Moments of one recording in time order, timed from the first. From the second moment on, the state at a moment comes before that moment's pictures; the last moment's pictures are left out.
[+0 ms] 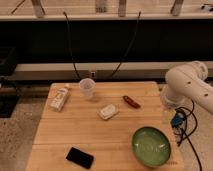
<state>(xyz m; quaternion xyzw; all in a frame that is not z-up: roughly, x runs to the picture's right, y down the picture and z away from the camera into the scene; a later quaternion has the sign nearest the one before) 0.285 0.107 0.684 -0.28 0.02 0.02 0.96</state>
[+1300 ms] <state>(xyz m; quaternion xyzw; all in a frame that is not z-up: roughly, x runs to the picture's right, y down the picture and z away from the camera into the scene) 0.216 0.110 0.684 -0.27 0.02 -0.06 0.96</state>
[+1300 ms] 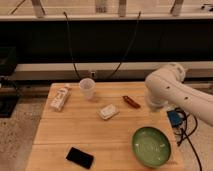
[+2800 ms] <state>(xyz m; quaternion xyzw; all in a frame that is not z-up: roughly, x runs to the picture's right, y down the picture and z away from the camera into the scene) 0.127 0.105 0.698 -0.26 0.01 -0.19 0.95</state>
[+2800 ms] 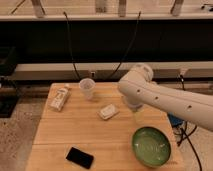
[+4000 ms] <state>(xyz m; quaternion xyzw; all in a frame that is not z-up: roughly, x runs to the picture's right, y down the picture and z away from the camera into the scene) 0.122 0.086 0.723 -0.27 -0.01 -0.26 0.93</state>
